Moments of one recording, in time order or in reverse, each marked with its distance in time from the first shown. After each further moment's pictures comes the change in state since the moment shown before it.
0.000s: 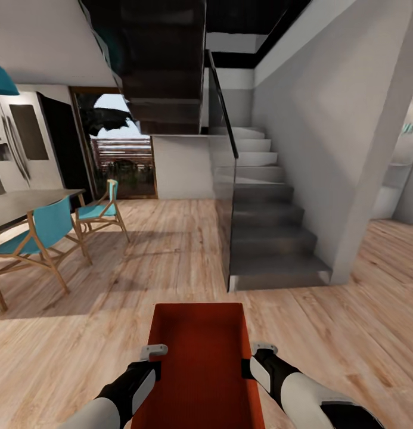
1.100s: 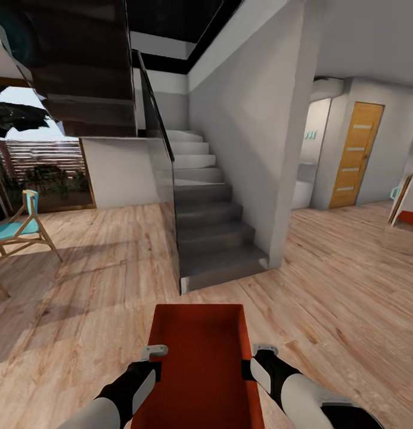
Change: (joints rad) left arm 0.000 -0.001 0.000 0.000 -0.005 0.009 0.000; right arm 0.005 -0.001 -0.006 -0.003 0.001 0.004 0.002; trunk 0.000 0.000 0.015
